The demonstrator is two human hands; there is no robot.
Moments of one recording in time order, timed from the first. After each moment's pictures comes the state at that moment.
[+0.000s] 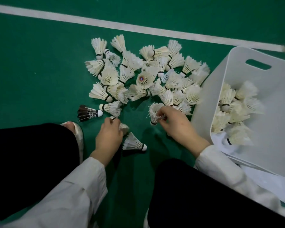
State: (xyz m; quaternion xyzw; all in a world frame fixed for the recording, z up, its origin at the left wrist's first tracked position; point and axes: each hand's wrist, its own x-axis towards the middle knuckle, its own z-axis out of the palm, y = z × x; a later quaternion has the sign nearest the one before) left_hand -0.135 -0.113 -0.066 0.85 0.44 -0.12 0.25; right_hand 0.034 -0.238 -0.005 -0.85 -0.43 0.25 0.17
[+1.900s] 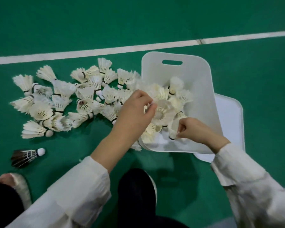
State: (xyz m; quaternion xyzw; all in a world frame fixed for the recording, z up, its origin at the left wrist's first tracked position) left_hand 0.059 -0.240 0.073 0.89 0.12 0.06 0.43; right_hand 0.149 -0.426 0.030 -0.91 -0.19 0.35 0.09
